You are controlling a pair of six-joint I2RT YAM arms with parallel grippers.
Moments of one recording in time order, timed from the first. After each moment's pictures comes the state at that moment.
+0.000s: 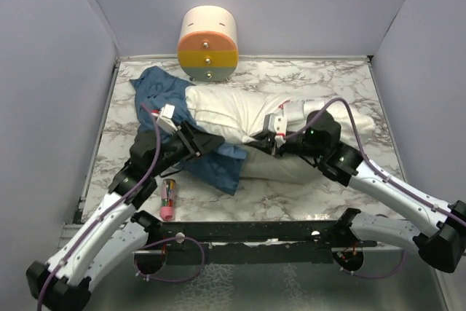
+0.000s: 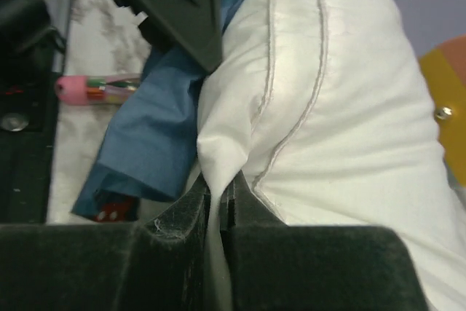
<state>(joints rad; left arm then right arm) -0.53 0.77 0.62 -0.03 0.30 -1.05 0.74 1.06 0.87 0.04 -0.54 -0.40</state>
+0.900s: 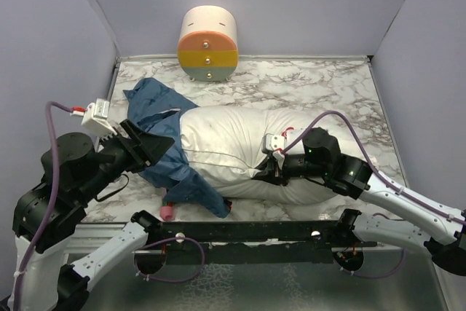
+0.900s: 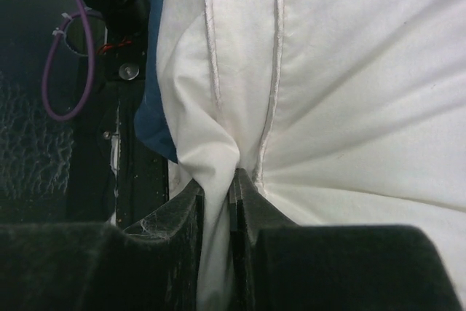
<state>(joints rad) -0.56 0.67 1.51 -1.10 0.00 -0.83 0.93 0.92 0.81 -0.26 -0.49 -0.22</state>
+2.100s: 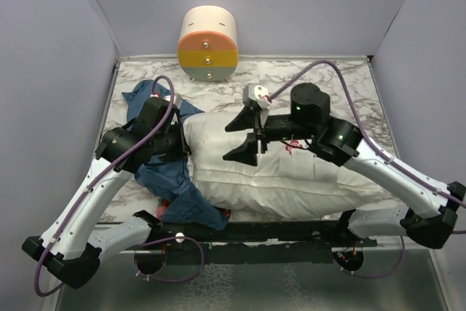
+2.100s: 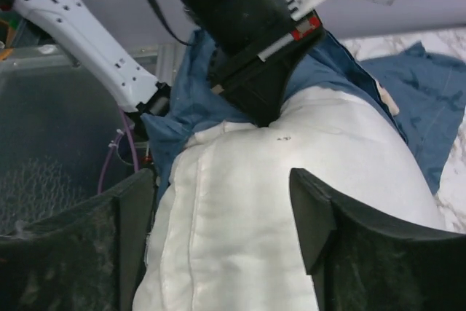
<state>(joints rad) -0.56 1.00 1.28 -1.17 0.00 -0.59 0.93 1.19 1.31 -0.28 -0.61 -0.04</state>
